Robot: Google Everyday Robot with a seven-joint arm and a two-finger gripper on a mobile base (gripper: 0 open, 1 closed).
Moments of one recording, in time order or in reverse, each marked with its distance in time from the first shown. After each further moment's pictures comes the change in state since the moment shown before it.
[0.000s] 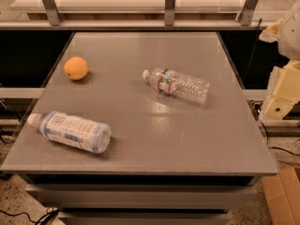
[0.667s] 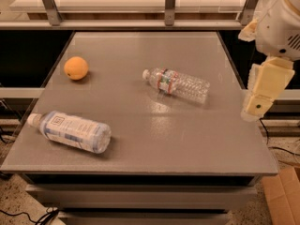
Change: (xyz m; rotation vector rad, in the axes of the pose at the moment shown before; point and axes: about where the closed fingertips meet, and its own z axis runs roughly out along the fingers) arm -0.030 0.005 0.005 -0.037 -0.015 -0.052
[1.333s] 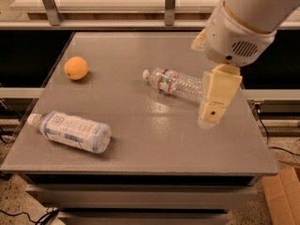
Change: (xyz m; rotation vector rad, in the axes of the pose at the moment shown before) arm -0.079 0.027 0.026 -0.111 -0.089 -0.122
